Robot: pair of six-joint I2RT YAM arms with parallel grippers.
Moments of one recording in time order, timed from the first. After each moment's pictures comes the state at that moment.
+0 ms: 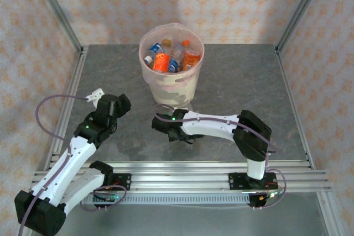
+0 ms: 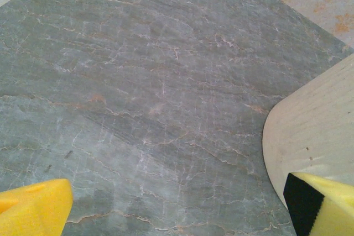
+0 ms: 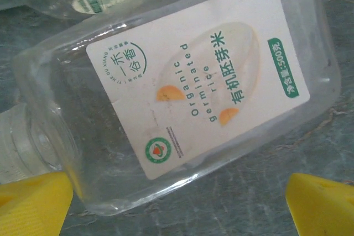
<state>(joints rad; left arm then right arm) -0.30 0.83 0.68 -0.57 -0.45 -0.78 1.14 1.85 1.35 -1.11 0.41 1.03</state>
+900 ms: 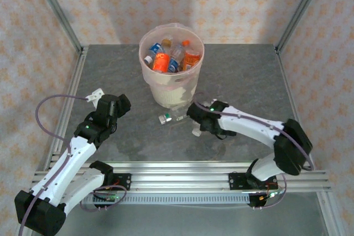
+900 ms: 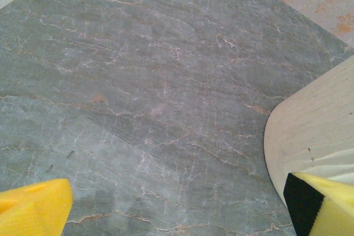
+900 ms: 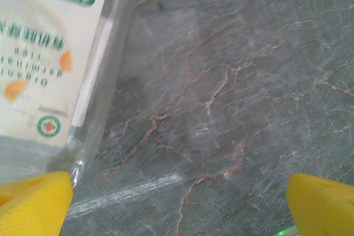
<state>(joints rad) -0.30 0.83 0.68 -0.57 -0.45 -0.78 0.87 1.44 1.04 -1.16 0.46 1.09</state>
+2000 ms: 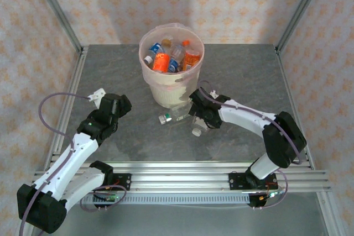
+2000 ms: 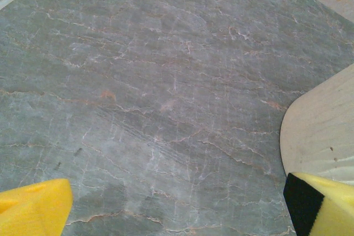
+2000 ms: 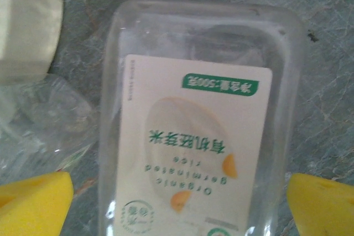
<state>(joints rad) -0.30 0.88 0.68 -0.57 -0.47 -0.78 0.71 1.56 1.01 -0.69 0.22 1.11</state>
